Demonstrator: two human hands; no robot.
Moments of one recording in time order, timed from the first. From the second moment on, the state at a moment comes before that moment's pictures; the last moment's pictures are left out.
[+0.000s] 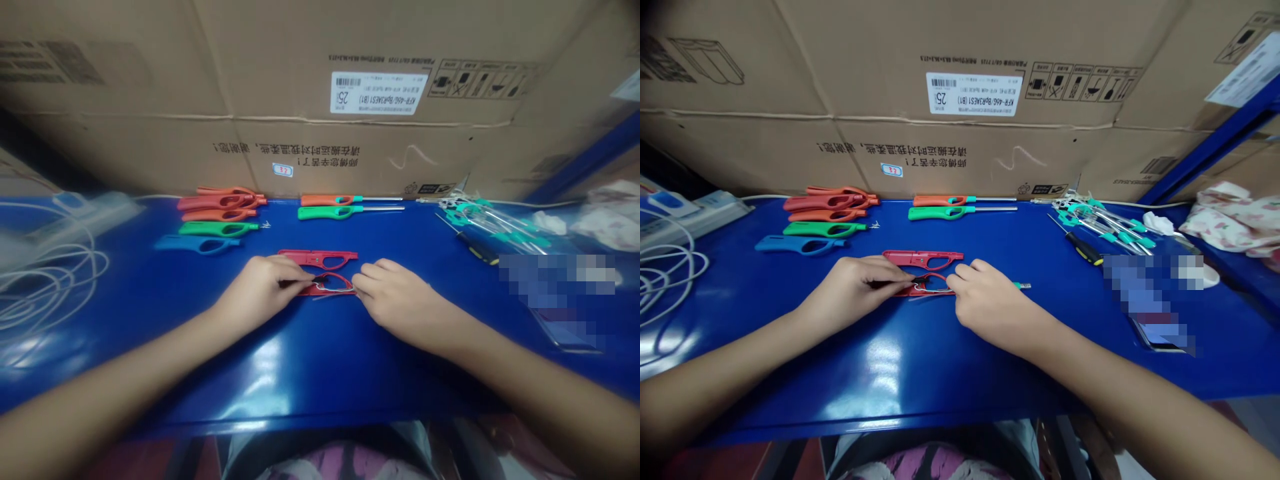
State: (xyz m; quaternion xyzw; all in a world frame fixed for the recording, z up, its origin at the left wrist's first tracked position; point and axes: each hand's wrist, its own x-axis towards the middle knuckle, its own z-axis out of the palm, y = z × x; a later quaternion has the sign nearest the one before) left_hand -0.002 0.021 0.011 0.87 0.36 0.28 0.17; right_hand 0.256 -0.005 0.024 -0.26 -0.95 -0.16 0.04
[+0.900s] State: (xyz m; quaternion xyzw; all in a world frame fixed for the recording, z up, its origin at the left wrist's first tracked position) left_hand 0.013 0.013 0.000 0.85 0.33 0.34 0.23; right_hand 0.246 0.011 0.006 -0.33 -0.89 0.16 0.26
